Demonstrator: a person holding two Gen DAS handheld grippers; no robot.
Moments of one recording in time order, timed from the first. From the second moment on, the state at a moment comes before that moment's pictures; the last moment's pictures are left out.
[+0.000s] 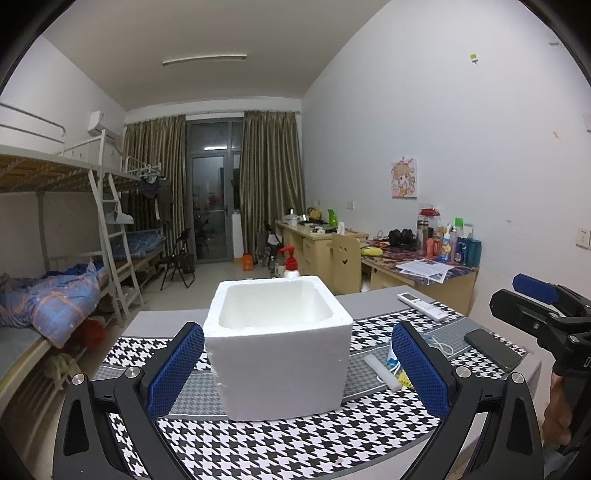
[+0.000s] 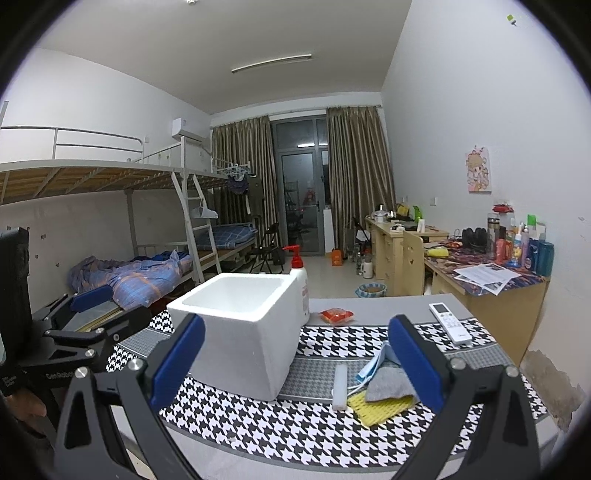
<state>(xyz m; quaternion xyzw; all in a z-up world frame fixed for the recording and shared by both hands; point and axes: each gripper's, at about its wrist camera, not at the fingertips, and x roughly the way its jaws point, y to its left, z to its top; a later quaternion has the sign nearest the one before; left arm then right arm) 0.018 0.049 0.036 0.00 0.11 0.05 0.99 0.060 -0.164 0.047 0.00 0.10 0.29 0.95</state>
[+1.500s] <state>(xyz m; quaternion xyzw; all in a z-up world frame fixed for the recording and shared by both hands) 0.016 0.027 -0.006 -0.04 0.13 0.01 0.99 0.037 -0.194 0.006 0.01 0.12 0.25 0.96</state>
